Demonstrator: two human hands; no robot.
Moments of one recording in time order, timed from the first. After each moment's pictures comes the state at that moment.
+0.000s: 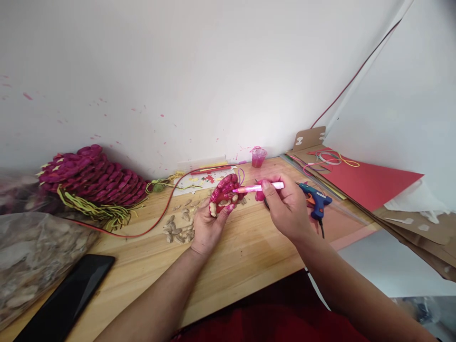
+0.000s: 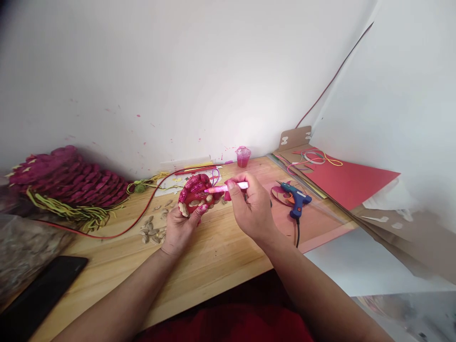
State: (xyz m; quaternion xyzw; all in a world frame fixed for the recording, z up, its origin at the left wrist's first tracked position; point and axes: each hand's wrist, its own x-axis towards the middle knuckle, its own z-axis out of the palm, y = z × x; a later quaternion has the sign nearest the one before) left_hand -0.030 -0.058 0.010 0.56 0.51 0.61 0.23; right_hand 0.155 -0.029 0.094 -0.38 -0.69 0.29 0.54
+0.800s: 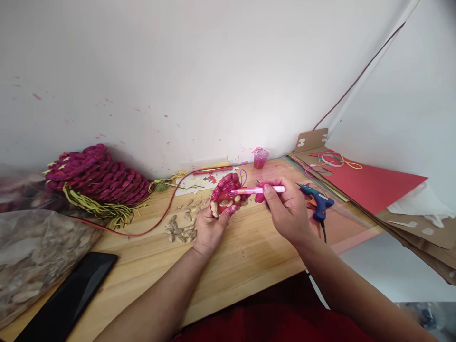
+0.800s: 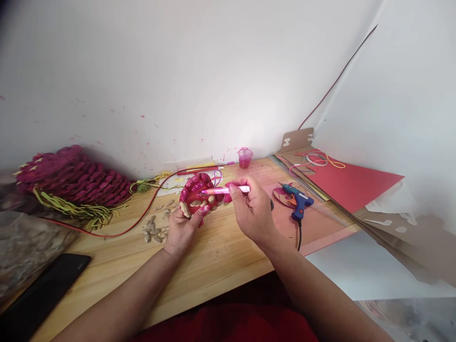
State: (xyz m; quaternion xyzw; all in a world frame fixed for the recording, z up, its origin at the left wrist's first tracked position) left_hand -0.028 -0.058 0.005 0.52 0.50 0.64 0.26; right_hand 0.154 -0.027 0.085 -0.35 -0.68 0.32 0.56
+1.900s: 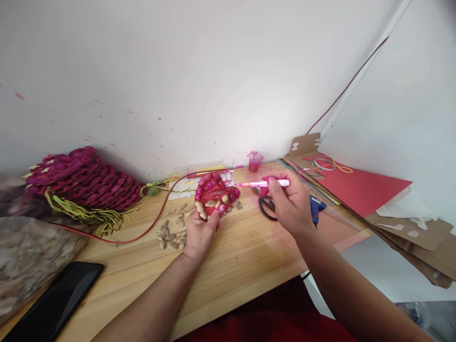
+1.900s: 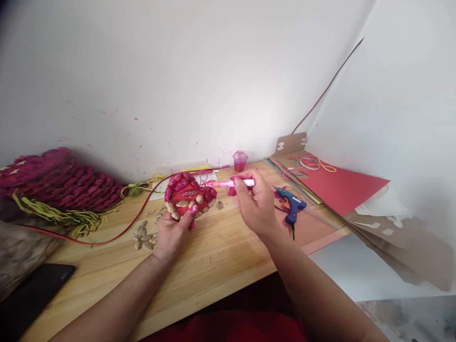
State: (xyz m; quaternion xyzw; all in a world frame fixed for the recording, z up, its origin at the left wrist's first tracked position) left_hand -0.027 -0.056 0.013 0.44 0.53 0.65 0.32; right_hand 0.171 -0.004 0.092 -0.37 -0.67 0.30 0.57
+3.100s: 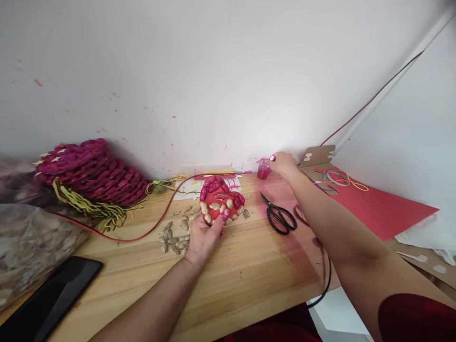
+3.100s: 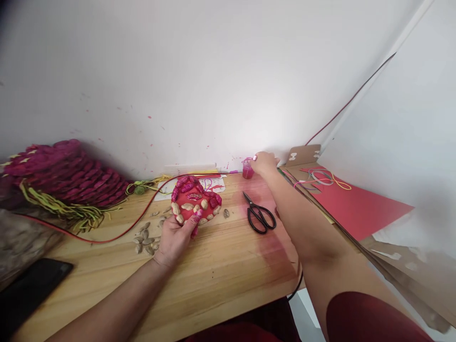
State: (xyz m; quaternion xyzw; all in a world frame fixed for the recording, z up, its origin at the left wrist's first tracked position) left_hand -0.029 -0.050 0.010 0.40 0.53 0.65 0.37; right_hand 0.156 0.201 0.112 -0.67 -0.73 0.01 0.16
